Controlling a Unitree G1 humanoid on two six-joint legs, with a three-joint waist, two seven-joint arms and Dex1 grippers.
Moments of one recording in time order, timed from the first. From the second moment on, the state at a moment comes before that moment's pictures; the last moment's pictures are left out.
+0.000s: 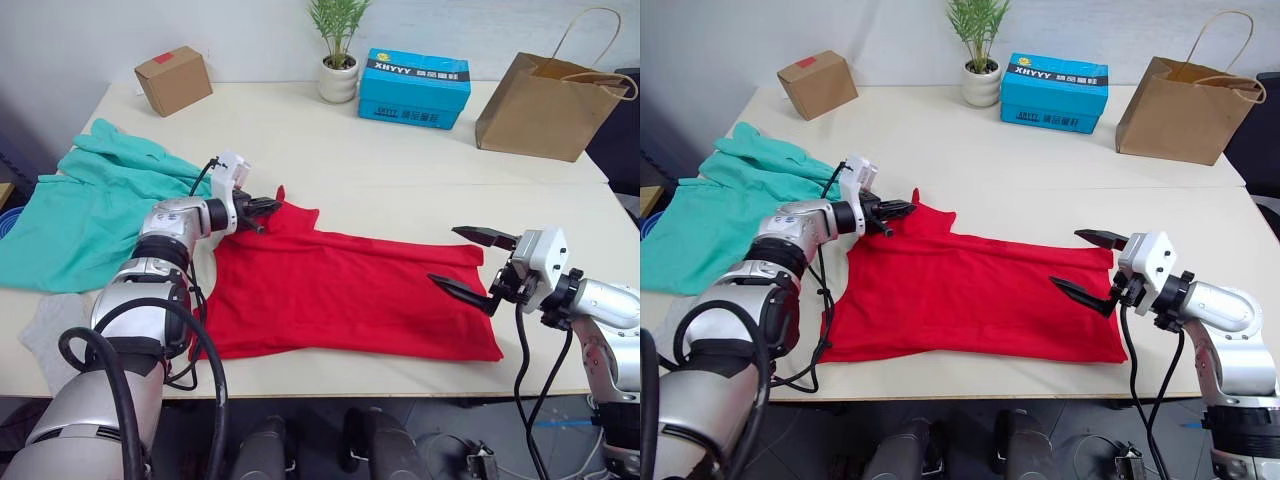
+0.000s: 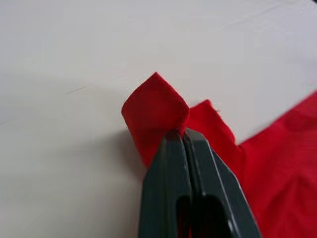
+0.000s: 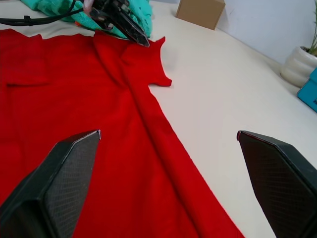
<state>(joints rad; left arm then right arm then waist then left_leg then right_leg) -1.20 0.44 0.12 1.28 -0.08 0.17 -1.00 -0.18 -0.71 -0.22 -0.11 0.43 0.05 1.04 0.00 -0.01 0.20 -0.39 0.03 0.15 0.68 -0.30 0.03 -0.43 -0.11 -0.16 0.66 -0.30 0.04</state>
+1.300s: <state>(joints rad) -0.62 0.65 -0.02 0.71 -0.18 -0.75 -1.50 -0.14 -0.67 -0.22 -0.08 0.43 0.00 1.01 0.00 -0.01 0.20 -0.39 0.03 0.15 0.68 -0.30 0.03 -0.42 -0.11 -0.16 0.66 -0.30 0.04</state>
